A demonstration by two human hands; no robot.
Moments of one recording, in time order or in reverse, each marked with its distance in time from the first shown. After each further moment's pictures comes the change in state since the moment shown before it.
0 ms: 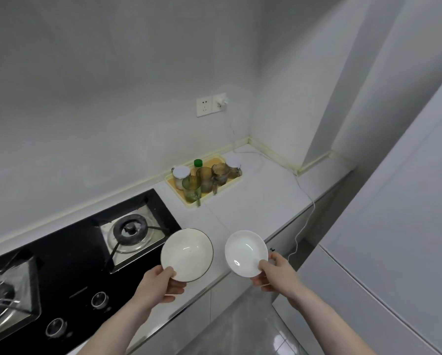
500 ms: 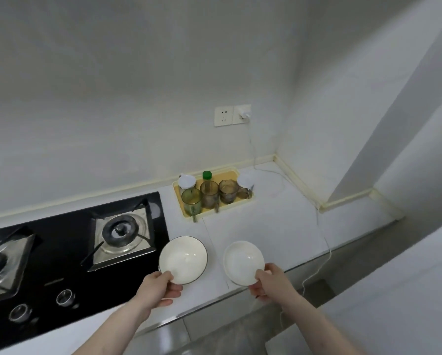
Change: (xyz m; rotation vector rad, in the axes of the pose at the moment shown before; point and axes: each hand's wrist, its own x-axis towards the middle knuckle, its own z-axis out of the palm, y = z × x) left_hand 0.081 0.043 0.107 -0.199 0.220 -0.171; right_hand 0.165 -0.039 -0.093 -0.189 -0.191 0.043
